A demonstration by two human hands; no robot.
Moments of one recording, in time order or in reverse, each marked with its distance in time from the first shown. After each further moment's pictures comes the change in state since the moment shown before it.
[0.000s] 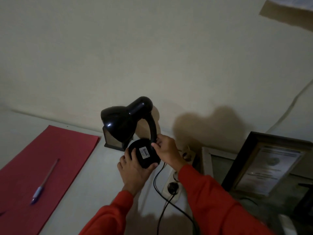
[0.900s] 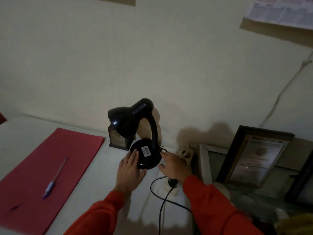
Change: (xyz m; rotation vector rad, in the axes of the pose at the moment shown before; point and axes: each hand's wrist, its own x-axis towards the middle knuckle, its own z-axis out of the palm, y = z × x) left_hand -0.010 -0.041 -0.020 0.175 -0.136 0.391; right_hand -0.059 0.027 -0.001 -0.350 -0.301 0.006
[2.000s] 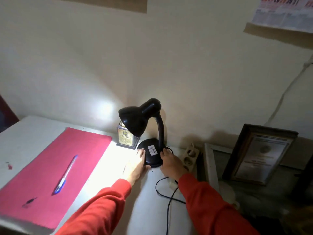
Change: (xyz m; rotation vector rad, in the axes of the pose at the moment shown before) left_hand 0.022 -0.011 -0.010 -0.105 -0.141 0.056; right_hand 0.006 -0.030 0.013 -0.282 -0.021 -0.038
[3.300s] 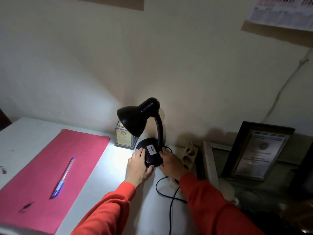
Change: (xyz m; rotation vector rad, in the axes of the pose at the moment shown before) left_hand -0.007 0.014 0.000 -0.047 0.055 -0.081; right_hand -0.002 0.002 0.002 0.095 0.066 -0.027
